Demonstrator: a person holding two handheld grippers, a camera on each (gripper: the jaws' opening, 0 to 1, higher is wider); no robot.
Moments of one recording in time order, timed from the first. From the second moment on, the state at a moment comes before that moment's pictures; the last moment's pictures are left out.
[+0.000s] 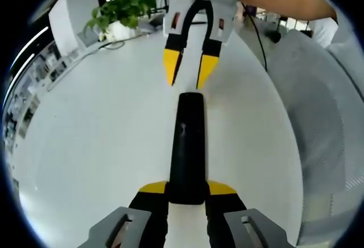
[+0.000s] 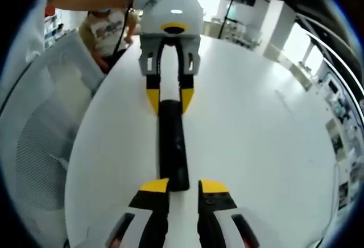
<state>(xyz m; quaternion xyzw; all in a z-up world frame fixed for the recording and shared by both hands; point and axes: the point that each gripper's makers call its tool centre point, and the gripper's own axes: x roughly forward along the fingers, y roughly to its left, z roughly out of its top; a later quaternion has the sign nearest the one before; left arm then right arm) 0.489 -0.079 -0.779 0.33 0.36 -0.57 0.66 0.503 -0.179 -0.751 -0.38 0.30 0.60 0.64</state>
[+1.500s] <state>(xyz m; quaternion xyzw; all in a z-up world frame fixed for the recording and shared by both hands) 0.489 -0.080 -0.779 0.33 0.36 -0.57 0.66 0.498 -0.185 -0.758 -0.43 0.32 0.62 0.58</state>
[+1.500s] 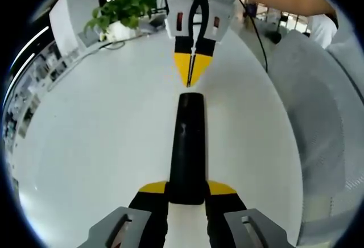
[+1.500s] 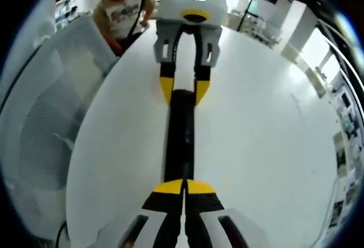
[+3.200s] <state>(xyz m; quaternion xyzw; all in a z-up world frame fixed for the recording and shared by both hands) 0.490 -0.080 -0.780 0.33 0.36 -0.57 0.66 0.494 -0.180 -0.774 -0.47 0.35 0.62 0.53</state>
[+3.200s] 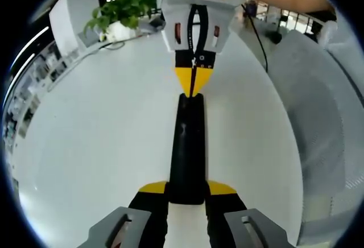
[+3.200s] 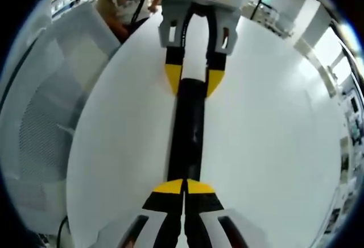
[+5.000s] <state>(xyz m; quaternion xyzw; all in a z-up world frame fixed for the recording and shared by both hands) 0.489 -0.080 -0.780 0.33 0.36 -0.57 0.66 0.494 -0.174 -0.760 -0.46 0.32 0.61 0.55</state>
